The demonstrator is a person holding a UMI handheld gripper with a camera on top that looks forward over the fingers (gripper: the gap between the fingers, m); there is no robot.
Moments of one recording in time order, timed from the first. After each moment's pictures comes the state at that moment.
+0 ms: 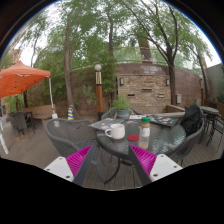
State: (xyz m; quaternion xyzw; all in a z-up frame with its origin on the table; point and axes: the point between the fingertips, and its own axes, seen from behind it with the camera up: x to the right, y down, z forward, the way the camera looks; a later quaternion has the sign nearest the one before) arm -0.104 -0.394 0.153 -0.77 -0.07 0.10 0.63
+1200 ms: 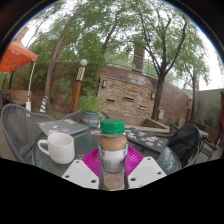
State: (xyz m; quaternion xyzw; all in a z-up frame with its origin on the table) arm 0.010 -0.064 0.107 -0.74 -0.06 -0.06 0.66
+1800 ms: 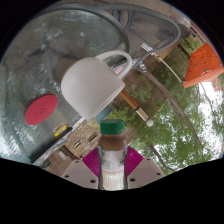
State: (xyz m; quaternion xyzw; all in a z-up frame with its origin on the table) arm -0.084 0.005 0.204 -0.21 -0.67 -0.63 0.33
